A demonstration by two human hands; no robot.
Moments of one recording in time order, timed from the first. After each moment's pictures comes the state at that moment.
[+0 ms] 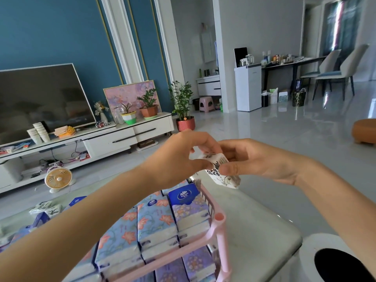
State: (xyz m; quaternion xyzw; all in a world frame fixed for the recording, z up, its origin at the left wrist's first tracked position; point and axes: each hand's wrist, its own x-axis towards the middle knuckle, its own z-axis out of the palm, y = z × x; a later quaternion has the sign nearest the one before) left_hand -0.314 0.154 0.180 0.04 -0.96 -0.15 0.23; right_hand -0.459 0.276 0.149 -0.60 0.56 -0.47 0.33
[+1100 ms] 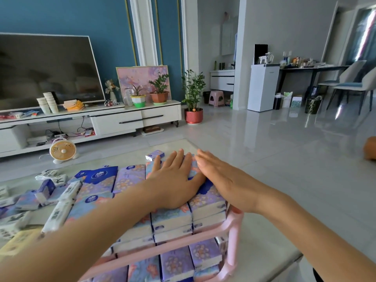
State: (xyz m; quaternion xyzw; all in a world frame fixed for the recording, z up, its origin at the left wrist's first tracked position) left_hand -0.288 0.119 0.108 0.27 -0.96 0.01 -0.06; right_hand -0.412 0.207 0.083 -0.63 0.69 -0.31 0.20
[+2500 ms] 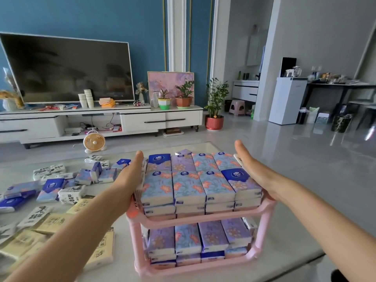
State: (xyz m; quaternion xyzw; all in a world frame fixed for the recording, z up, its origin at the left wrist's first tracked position) left_hand -0.137 0.104 0.109 0.48 -0.54 -0.60 0.34; right_hand -0.357 0.217 0.126 -0.44 0.74 -0.41 0.32
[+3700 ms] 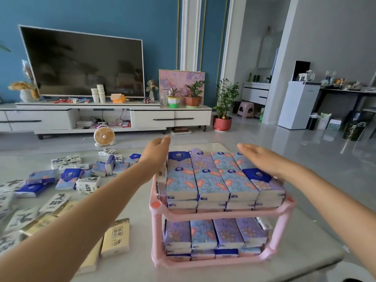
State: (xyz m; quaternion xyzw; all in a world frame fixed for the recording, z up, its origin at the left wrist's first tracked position) left_hand -0.153 0.062 0.119 0.45 -0.69 -0.44 0.36; right_hand -0.375 0.179 0.129 -0.56 0.78 -0.25 0.12
